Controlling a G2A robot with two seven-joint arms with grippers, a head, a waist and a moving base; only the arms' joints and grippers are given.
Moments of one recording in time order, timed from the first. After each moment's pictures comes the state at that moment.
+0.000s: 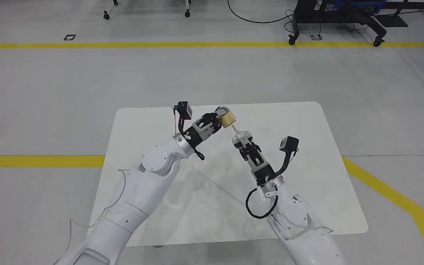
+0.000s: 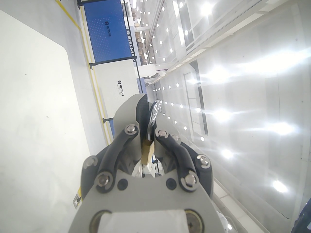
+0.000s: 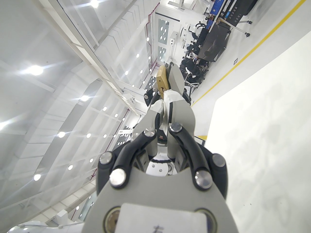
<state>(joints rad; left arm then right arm) 0.70 -1.43 -0.95 -1.06 -0.54 -0.31 -0.52 -1.25 -1.22 1.12 -1.69 0.07 -0.29 -0.02</state>
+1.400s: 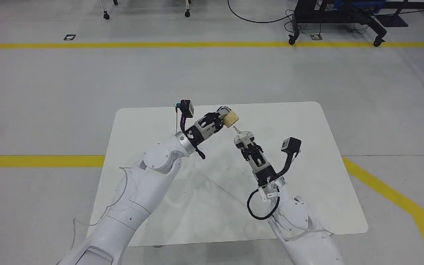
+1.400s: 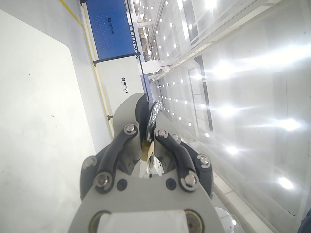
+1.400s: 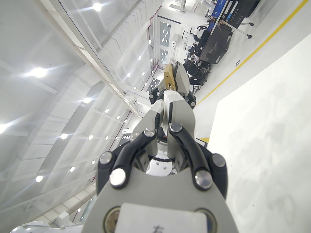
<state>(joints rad) 0.68 -1.47 -0.99 -1.02 -0.47 -0.31 -0.56 -1.29 -1.25 1.17 -1.71 0.04 -0.29 0.02</state>
